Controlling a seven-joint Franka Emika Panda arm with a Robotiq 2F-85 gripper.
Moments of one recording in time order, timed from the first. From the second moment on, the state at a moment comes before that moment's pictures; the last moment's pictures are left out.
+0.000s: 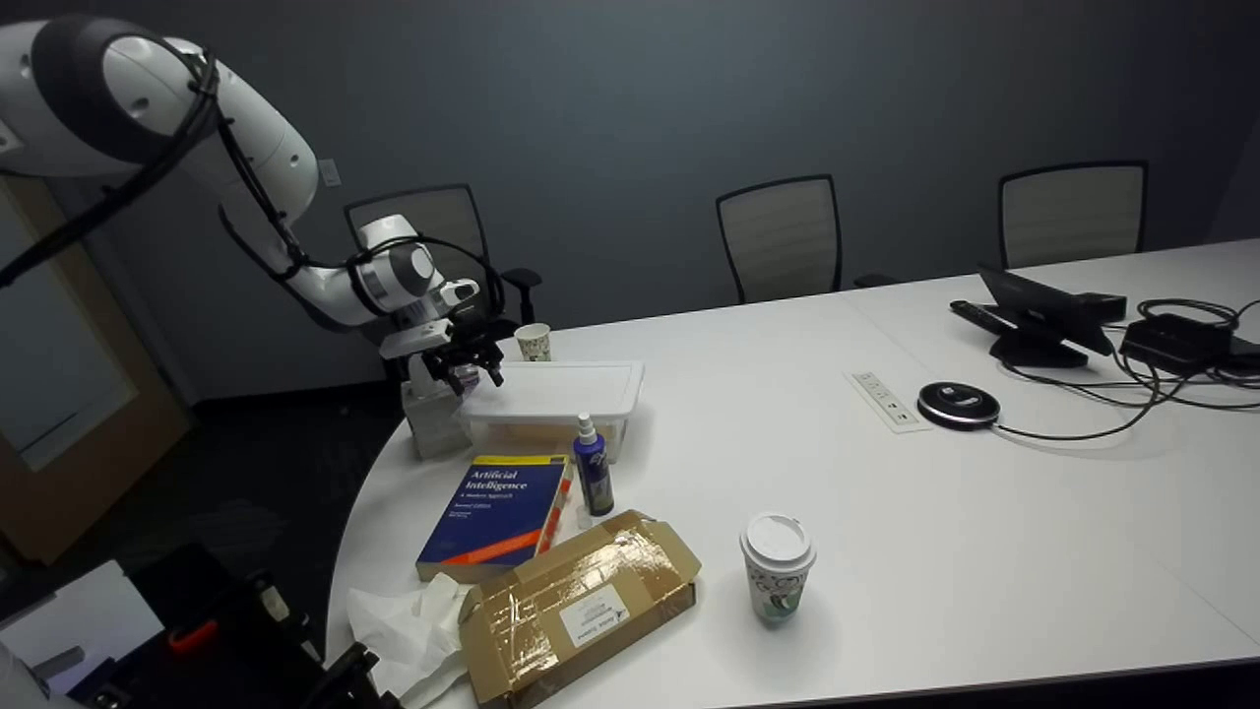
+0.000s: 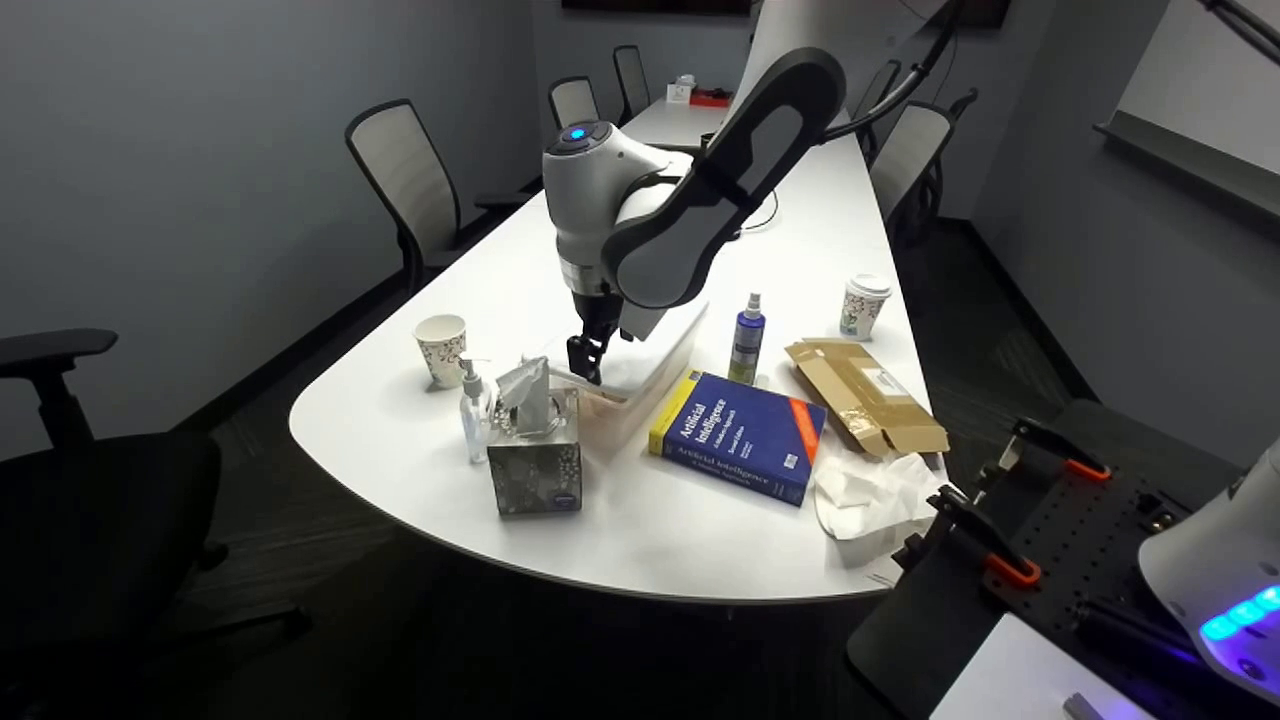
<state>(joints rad) 0.40 0.80 -0.05 -1.70 -0.43 2.53 0.33</state>
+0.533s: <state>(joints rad) 0.41 0.89 -0.09 -1.62 -0.43 2.53 0.33</state>
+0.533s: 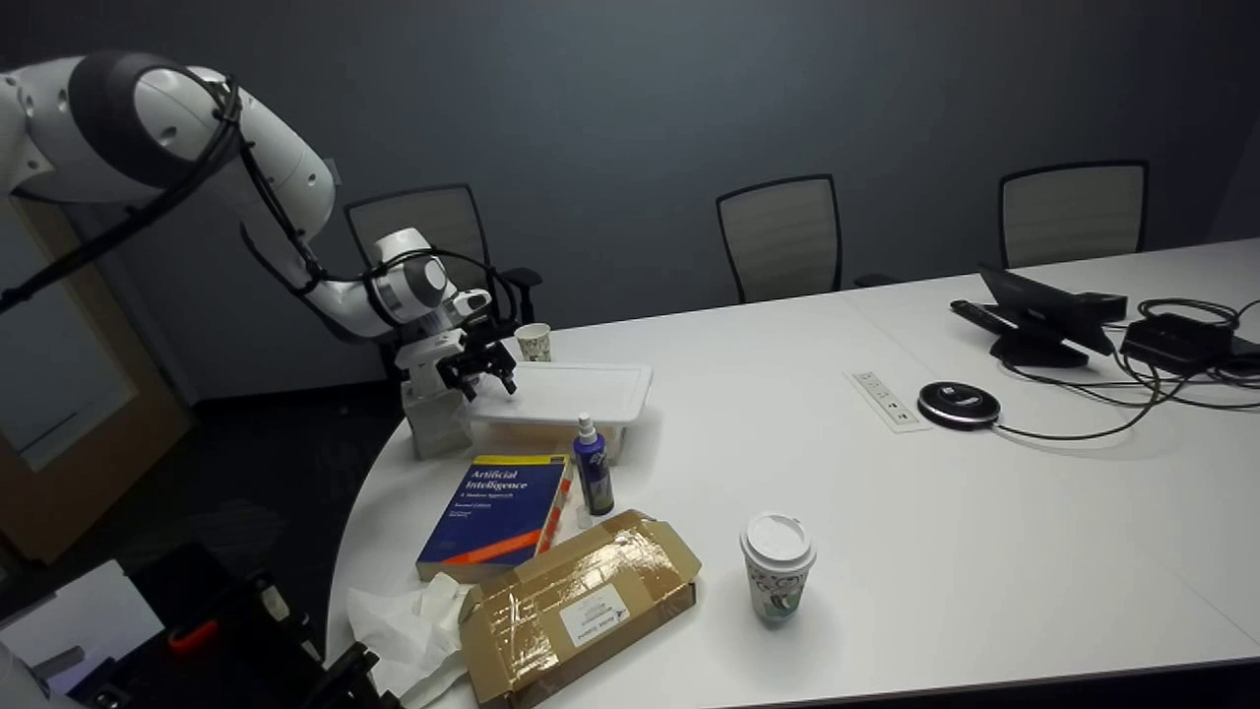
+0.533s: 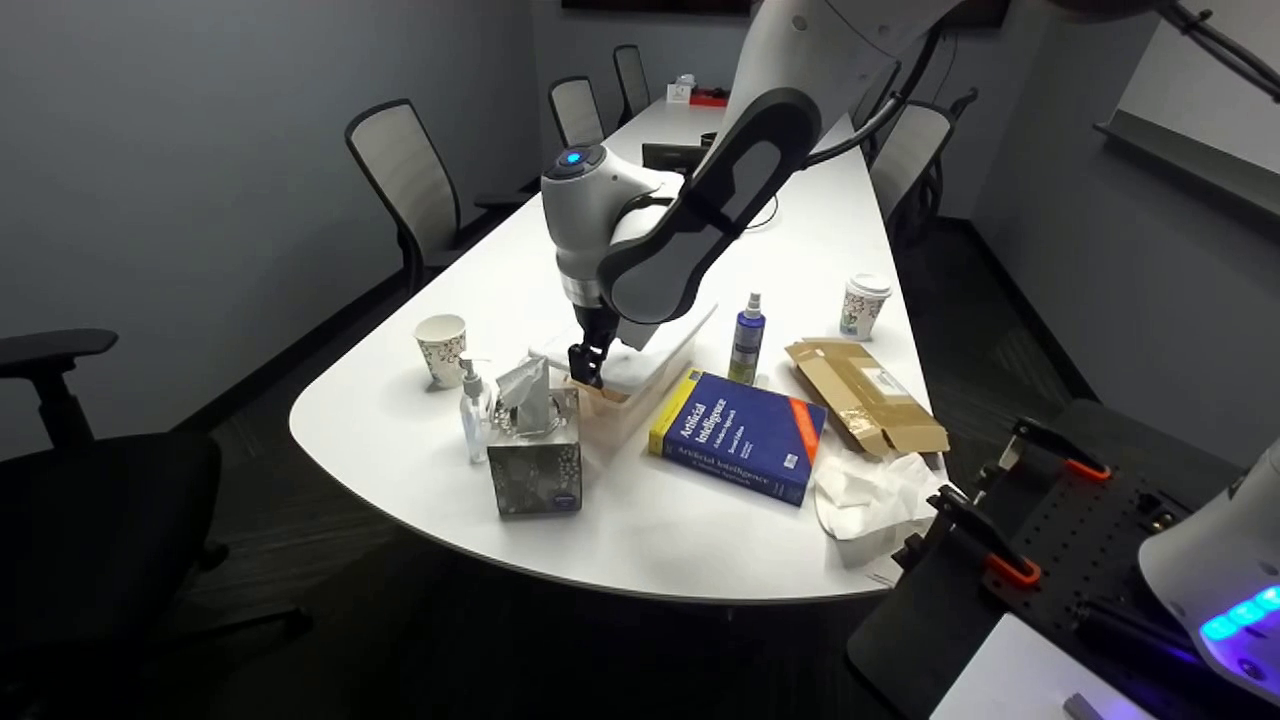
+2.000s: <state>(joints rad) 0.34 0.95 -0.19 -1.55 -0.38 2.53 0.35</state>
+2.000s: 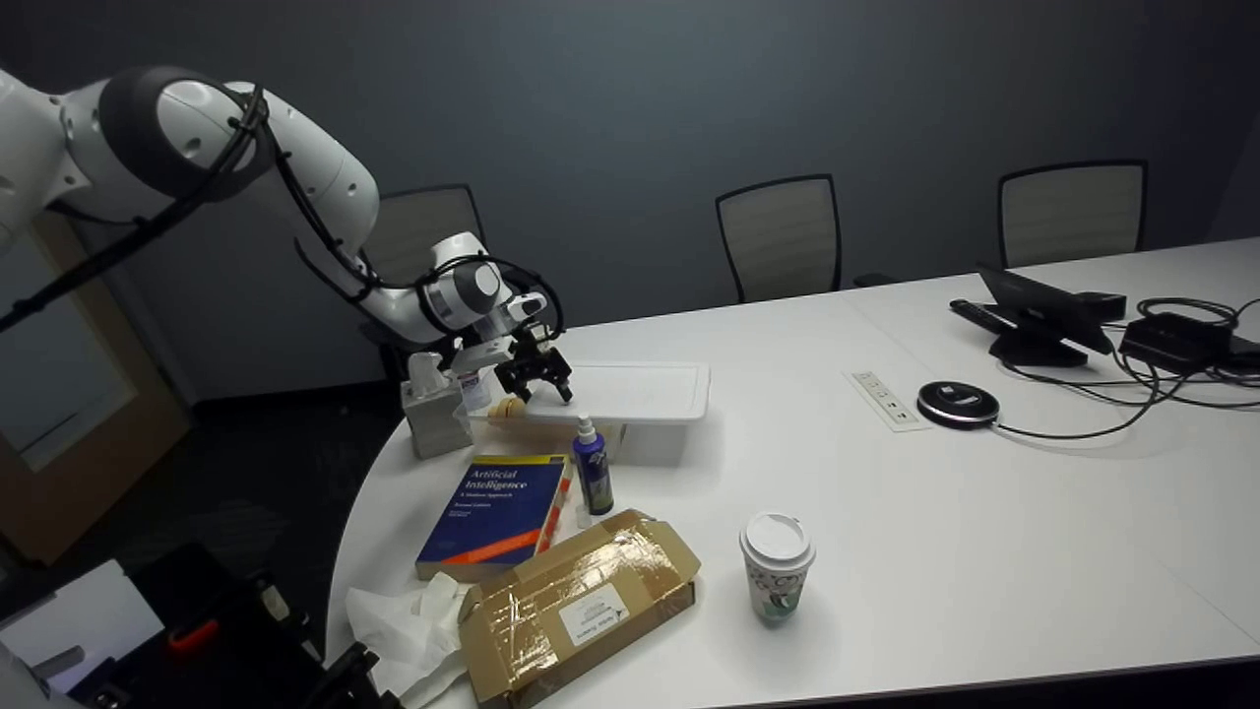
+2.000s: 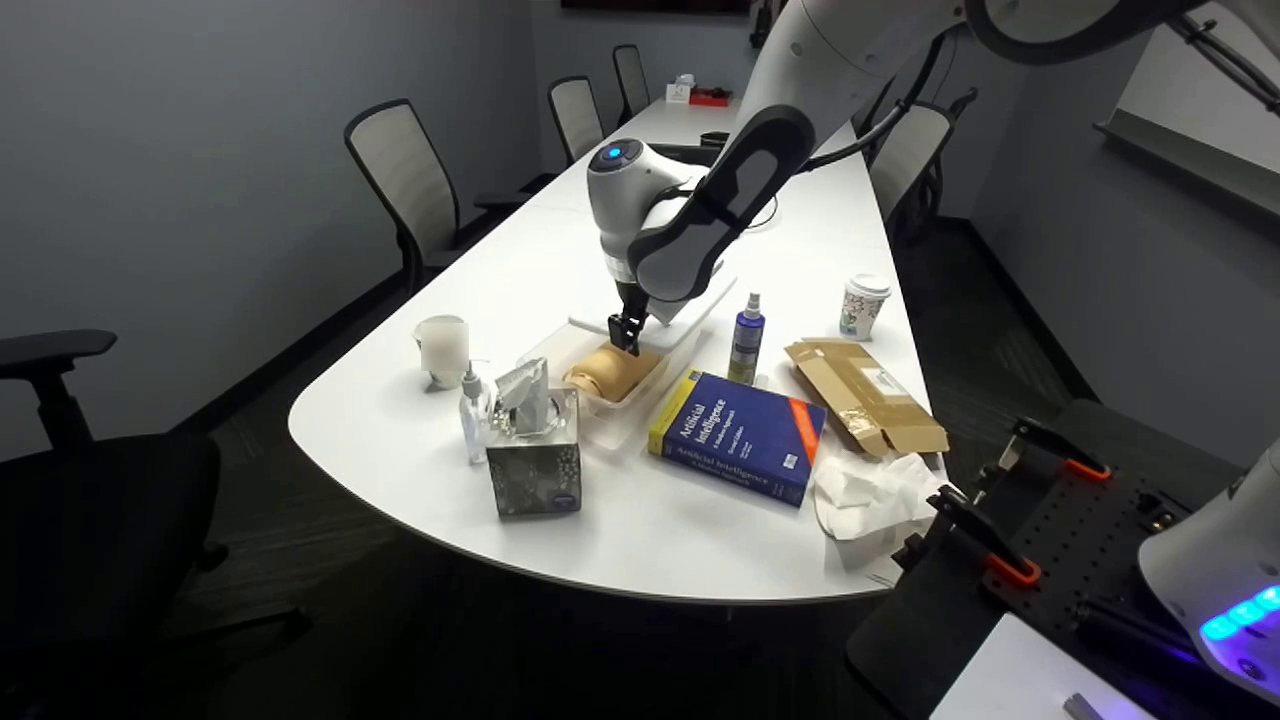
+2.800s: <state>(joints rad) 0.33 0.95 -0.16 -1.54 -0.34 2.53 0.33</state>
